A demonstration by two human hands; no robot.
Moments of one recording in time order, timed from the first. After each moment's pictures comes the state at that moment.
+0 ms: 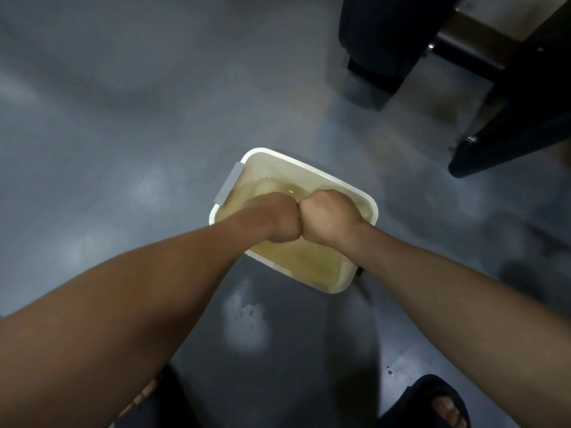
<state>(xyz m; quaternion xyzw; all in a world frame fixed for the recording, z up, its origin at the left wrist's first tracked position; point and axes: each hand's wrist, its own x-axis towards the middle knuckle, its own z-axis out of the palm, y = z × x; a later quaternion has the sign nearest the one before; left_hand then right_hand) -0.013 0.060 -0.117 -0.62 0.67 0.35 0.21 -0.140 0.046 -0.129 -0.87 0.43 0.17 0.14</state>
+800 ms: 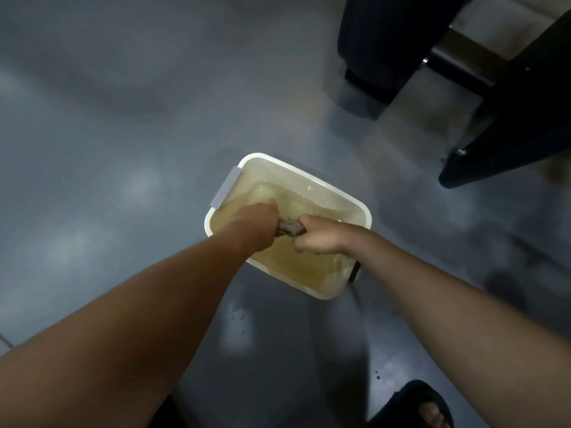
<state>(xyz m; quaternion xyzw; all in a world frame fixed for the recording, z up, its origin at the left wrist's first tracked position) 0.010 0.071 -0.148 -0.65 0.68 0.30 0.17 -0.154 0.043 -0.147 -0.64 0.52 0.19 0.54</state>
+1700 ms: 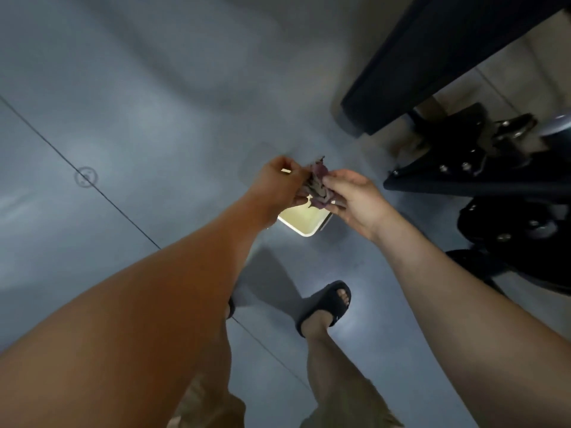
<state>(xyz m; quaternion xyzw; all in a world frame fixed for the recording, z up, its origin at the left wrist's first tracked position) 0.037 0.113 0.335 -0.65 0.11 0.65 -0.39 -0.121 0.072 0.330 -0.34 0.61 -0.13 0.71</state>
